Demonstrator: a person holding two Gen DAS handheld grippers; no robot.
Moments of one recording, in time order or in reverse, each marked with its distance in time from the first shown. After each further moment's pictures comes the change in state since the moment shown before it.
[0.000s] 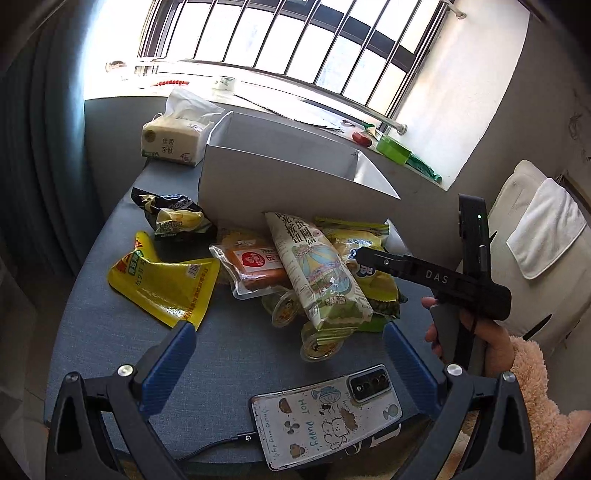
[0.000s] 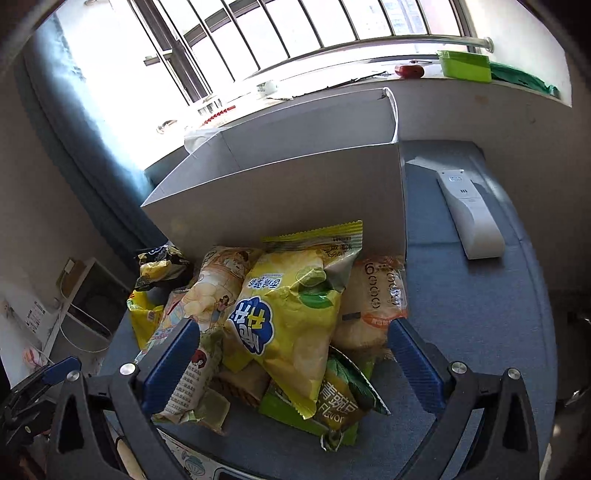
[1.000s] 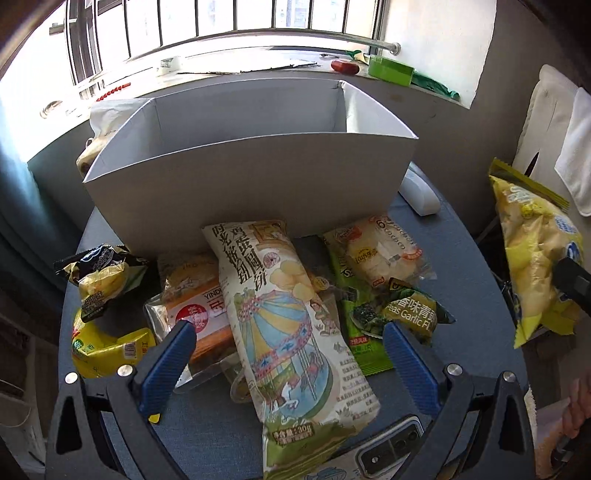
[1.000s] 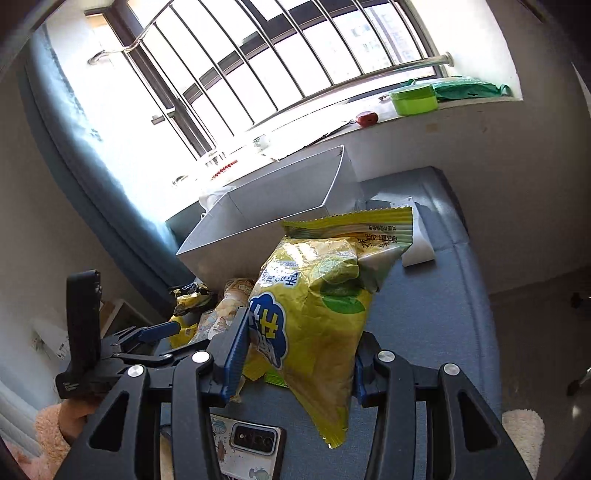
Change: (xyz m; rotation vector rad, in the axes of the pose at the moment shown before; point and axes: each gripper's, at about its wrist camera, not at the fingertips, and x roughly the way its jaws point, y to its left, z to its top) left arm 0.131 -0.073 0.050 0.264 0.231 0.203; right arm -0.130 -0.043 -0.034 0.124 -0.195 0.066
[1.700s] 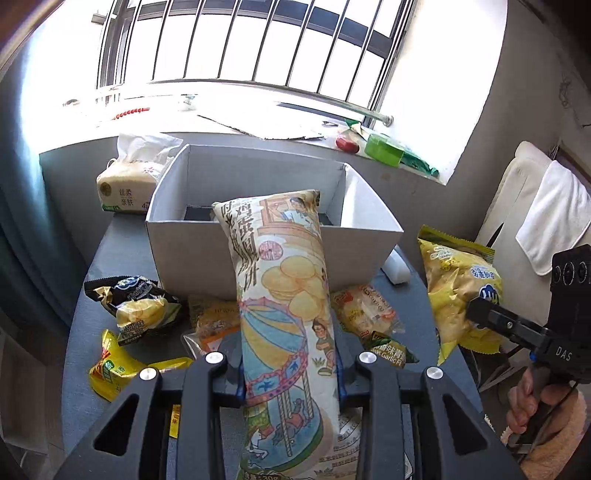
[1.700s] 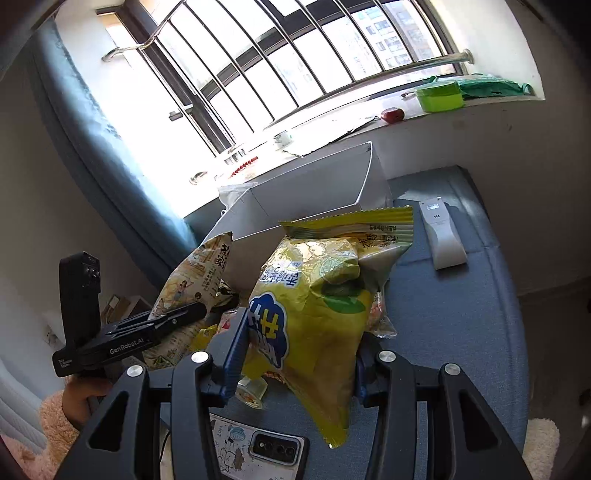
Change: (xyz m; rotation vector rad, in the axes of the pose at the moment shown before) left arm -0.079 0.076 -0.002 -0.128 -0.252 -0.191; right arm 0.029 0.032 0.012 -0.065 0.016 0.085
